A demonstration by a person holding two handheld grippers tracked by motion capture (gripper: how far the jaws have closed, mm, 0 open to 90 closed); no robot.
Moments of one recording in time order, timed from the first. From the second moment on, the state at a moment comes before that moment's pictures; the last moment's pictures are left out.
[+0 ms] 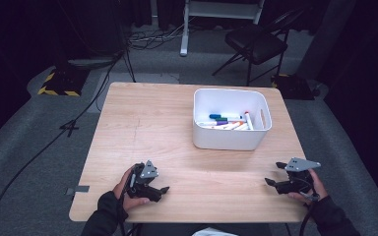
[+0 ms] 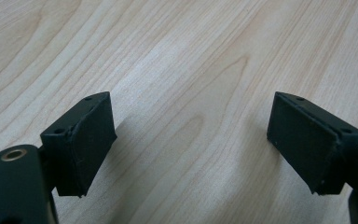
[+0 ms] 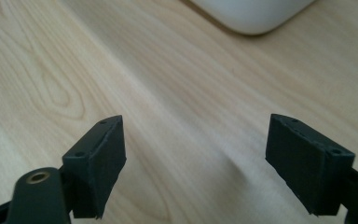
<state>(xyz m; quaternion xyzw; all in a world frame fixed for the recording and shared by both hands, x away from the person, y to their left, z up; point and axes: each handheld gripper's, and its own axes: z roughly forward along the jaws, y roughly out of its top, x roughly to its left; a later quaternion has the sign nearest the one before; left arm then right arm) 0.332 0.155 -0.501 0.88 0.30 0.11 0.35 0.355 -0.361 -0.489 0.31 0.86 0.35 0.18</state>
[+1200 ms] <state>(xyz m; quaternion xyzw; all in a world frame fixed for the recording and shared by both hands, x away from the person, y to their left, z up) 0.332 0.154 -0.502 0.88 0.30 0.10 0.35 0.328 -0.389 -0.503 0.37 0.84 0.37 0.17</state>
